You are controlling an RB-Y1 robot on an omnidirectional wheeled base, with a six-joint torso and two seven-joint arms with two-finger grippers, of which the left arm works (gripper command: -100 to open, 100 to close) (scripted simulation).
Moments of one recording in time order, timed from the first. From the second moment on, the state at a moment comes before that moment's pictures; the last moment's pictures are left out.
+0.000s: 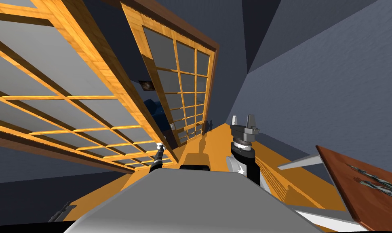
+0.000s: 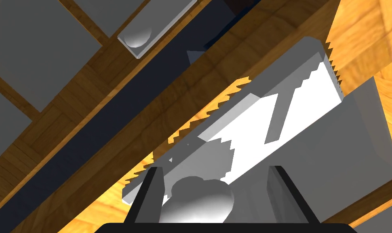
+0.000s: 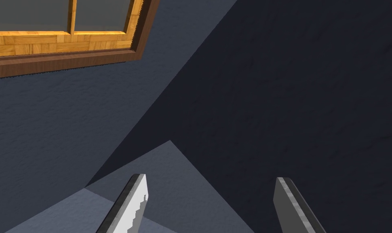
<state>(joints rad) 0.10 0.09 0.39 -0.71 0.06 -0.83 -0.60</state>
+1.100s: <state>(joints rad) 0.10 0.10 0.33 -0.72 0.12 -0.83 -0.38</state>
